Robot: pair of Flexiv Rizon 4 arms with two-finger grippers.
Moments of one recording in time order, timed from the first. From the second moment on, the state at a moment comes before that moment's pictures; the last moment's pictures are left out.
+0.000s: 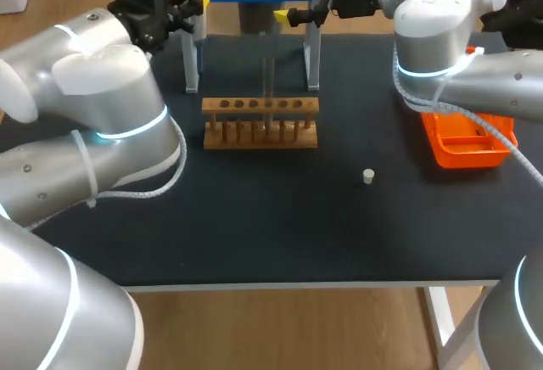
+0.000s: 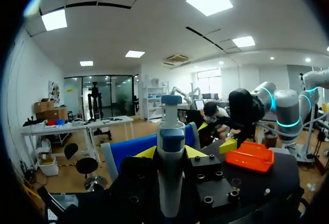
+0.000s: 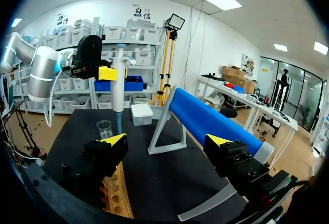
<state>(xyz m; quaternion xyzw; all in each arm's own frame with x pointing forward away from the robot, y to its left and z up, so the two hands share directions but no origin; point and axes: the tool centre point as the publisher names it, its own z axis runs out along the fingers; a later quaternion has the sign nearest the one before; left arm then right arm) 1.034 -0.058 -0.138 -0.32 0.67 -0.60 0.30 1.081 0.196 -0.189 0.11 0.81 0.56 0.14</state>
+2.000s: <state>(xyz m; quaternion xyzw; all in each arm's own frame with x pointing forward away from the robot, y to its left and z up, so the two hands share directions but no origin) 1.132 -0.056 -0.165 -0.51 0.64 -0.47 0.35 1.081 0.196 -0.189 0.11 0.81 0.56 0.14</state>
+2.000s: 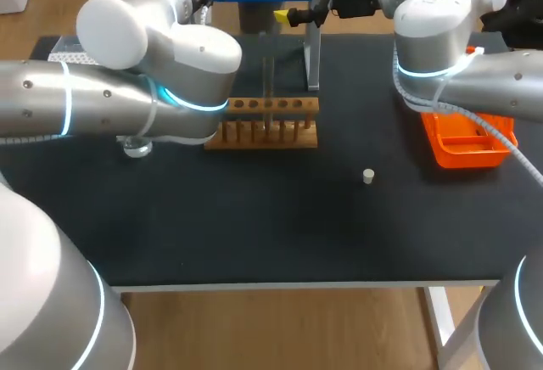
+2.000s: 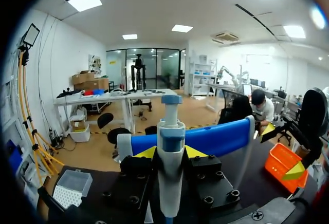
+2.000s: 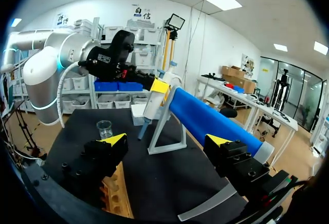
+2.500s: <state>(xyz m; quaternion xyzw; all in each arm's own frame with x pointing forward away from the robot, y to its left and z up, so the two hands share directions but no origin) 1.143 -0.053 -0.170 -0.52 0.64 -0.45 0.35 1.081 0.196 -0.189 0.11 0.81 0.56 0.14</state>
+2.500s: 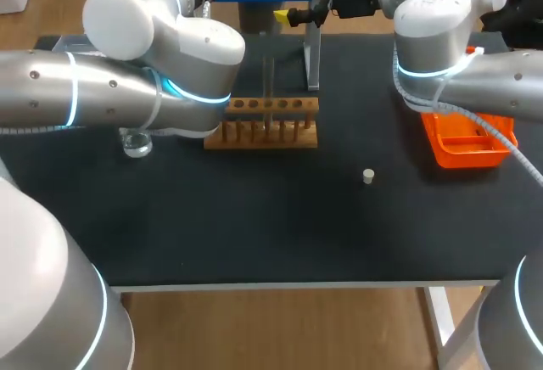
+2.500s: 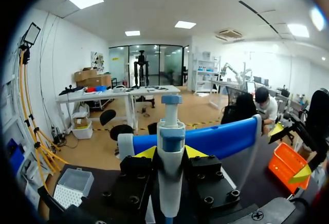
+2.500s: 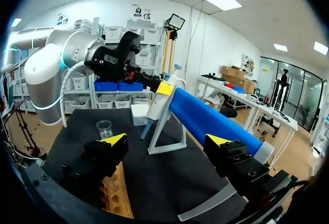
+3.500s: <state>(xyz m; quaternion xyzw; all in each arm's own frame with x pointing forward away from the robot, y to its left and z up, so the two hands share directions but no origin) 1.157 -0.054 -0.170 -0.54 0.63 -0.43 0.35 1.081 0.196 -0.189 0.11 0.81 0.56 0.14</state>
